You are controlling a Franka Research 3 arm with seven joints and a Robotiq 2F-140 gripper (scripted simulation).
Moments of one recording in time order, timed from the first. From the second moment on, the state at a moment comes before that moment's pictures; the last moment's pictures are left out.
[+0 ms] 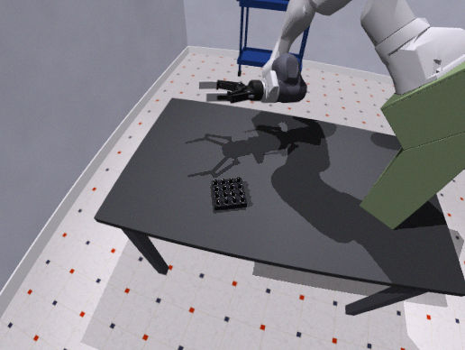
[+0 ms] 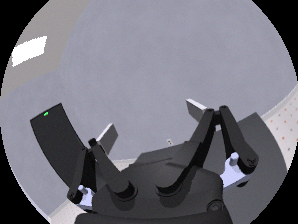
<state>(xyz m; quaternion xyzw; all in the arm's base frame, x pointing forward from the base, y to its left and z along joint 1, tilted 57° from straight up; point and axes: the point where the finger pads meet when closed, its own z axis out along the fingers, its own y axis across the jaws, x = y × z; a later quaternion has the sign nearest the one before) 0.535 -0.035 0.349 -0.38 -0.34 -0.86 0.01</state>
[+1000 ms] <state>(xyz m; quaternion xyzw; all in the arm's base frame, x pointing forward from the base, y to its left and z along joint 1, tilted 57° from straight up) 0.527 0.034 0.268 -0.23 -0.57 -0.79 -0.07</state>
